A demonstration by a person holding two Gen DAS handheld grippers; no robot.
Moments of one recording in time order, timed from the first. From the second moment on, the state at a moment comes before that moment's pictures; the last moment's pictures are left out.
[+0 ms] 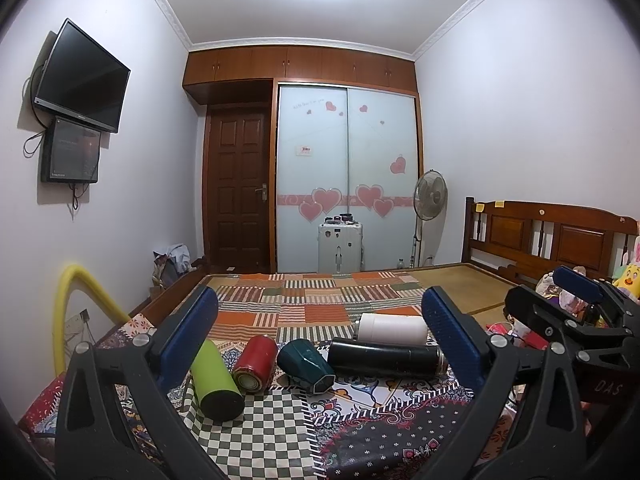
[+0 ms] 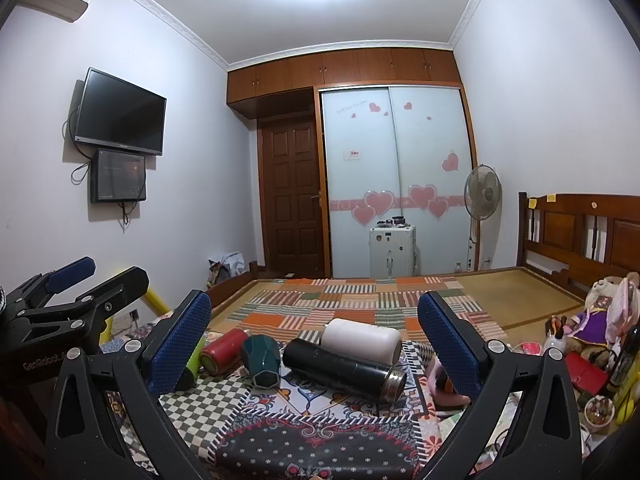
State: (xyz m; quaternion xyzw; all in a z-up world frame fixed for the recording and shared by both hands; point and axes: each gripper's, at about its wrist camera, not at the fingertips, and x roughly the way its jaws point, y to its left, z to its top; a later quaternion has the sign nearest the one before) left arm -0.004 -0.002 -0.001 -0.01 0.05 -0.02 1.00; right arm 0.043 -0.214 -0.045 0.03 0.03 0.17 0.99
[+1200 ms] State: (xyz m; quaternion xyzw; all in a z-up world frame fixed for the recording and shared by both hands) left arm 0.089 0.034 -0.043 0.01 0.17 0.00 0.99; right arm 0.083 -0.210 -0.068 0.02 0.07 0.15 0.99
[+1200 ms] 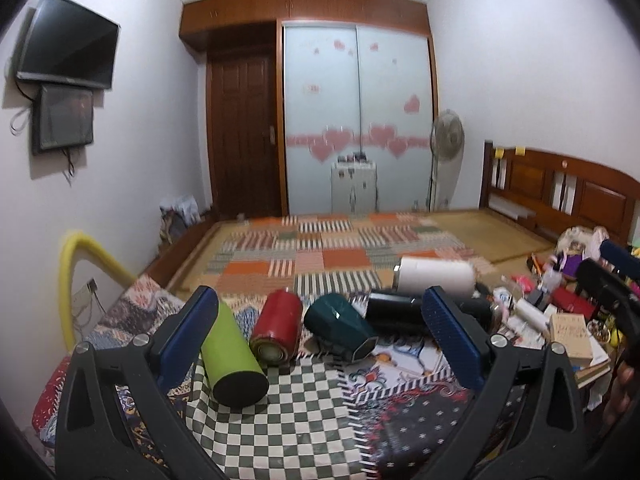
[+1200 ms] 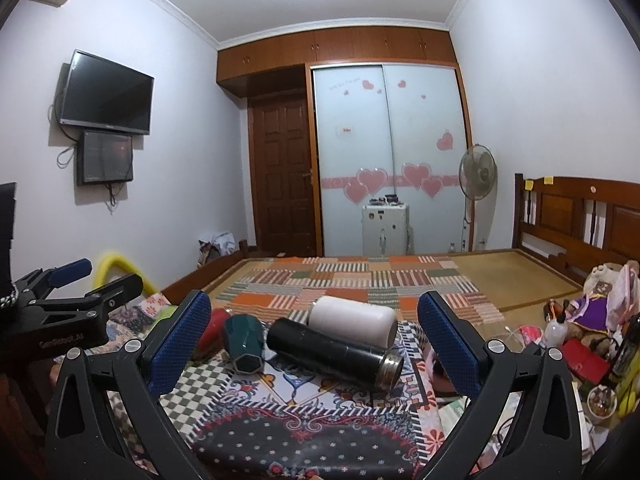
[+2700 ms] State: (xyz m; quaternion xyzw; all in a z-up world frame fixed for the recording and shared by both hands) left arm 0.334 0.095 -0.173 0.09 0.54 -0.05 0.83; right arm 0.189 -0.206 -0.116 0.01 0.18 0.15 0.97
